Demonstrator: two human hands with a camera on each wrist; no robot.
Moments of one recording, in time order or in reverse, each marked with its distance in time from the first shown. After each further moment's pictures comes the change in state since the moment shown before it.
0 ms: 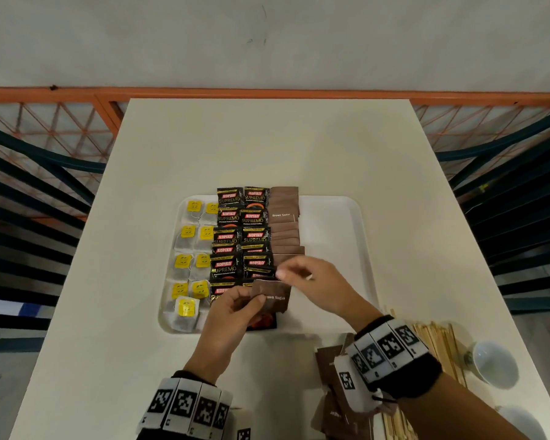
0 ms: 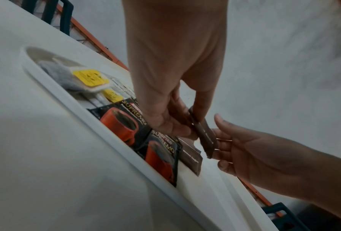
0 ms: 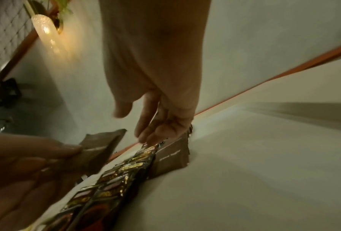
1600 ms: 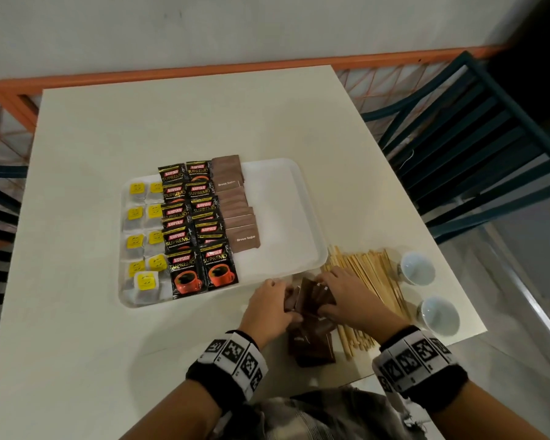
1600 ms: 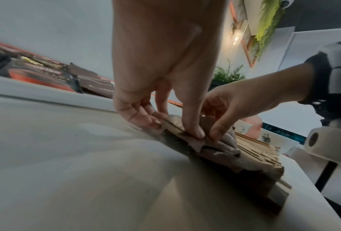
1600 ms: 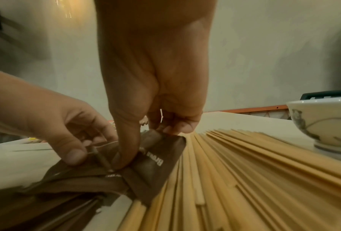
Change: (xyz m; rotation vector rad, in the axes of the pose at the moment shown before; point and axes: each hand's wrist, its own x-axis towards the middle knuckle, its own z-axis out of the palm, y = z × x) left_hand -0.040 -0.049 0.083 1.064 -0.472 0.247; right_hand -0.142 0.071 -0.012 -0.612 0.029 0.241
